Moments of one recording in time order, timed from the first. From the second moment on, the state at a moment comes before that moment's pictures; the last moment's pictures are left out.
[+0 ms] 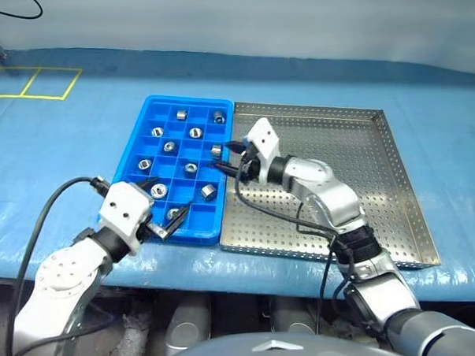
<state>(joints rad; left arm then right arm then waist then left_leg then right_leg) 0.16 0.54 0.10 -0.82 -0.31 0.64 -0.45 -0.49 -0.25 0.18 -0.06 0.21 0.50 0.61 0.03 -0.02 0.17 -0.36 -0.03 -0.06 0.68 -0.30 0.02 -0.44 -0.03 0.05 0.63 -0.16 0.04</state>
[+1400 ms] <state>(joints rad) -0.07 0.48 -0.05 -0.47 -0.25 0.46 -0.57 -0.26 -0.50 -0.05 -0.18 0.28 0.45 0.70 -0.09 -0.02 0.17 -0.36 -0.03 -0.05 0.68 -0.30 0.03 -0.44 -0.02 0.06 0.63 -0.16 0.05</state>
